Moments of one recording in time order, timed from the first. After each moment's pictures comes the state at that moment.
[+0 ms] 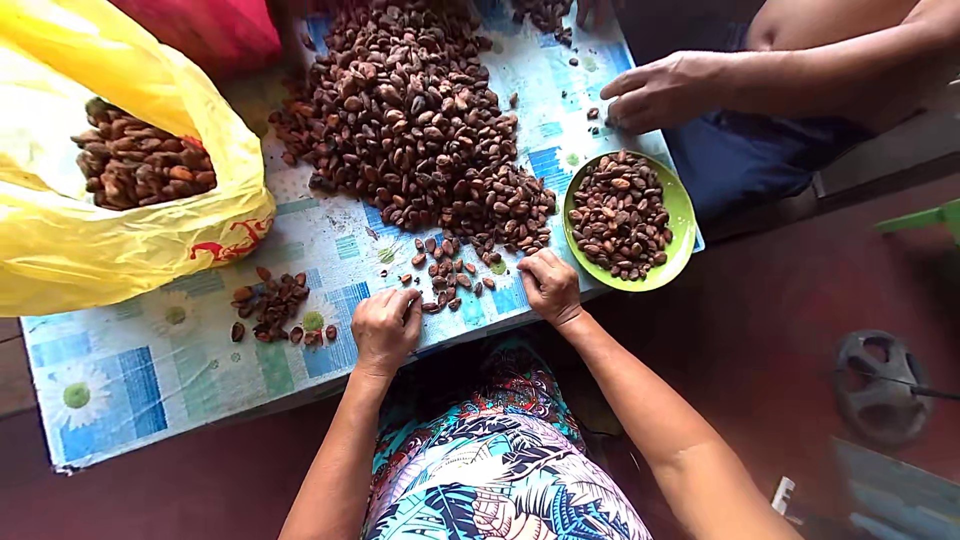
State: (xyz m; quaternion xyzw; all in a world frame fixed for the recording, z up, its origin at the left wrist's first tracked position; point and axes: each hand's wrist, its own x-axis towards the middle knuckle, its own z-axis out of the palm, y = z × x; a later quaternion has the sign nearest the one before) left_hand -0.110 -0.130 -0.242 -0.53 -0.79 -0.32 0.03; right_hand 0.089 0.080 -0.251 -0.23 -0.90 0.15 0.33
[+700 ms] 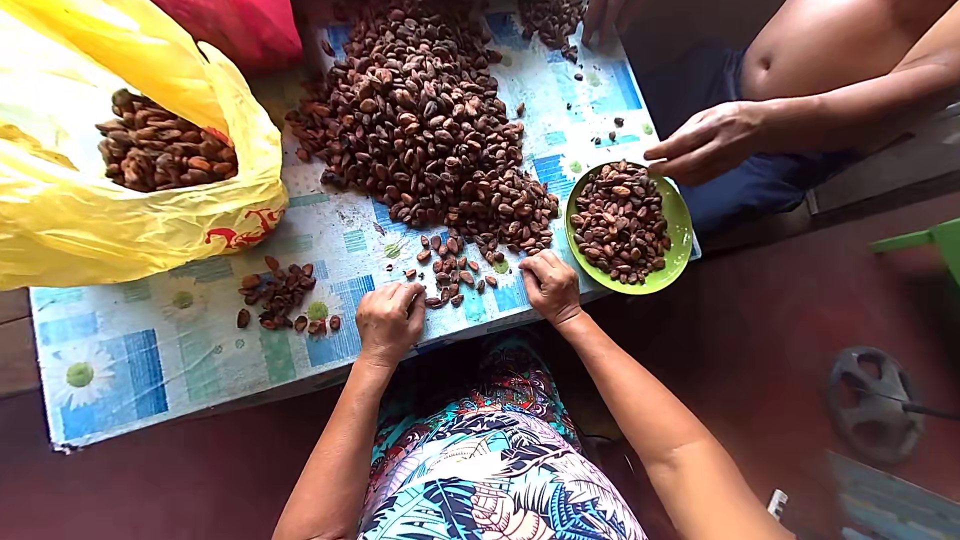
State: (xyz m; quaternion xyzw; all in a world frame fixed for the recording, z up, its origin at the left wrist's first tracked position) left_hand -0.108 -0.131 -0.241 -0.53 -0.79 -0.32 0.03; right_hand 0.088 0.079 -0.253 -0.23 -0.90 0.14 0.33
